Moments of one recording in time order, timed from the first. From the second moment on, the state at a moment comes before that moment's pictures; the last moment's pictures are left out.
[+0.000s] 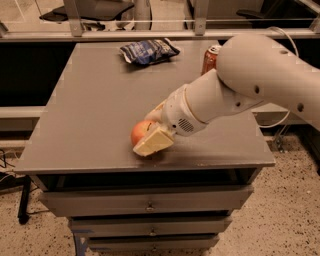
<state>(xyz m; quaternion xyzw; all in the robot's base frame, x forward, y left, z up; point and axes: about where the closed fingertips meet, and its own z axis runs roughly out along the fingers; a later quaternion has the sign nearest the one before) 0.472 0.026 0.858 -0.59 0.71 0.23 0.31</state>
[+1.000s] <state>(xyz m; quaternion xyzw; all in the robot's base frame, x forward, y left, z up) 0.510 -0.006 0.924 -0.54 0.72 0.24 0.36</state>
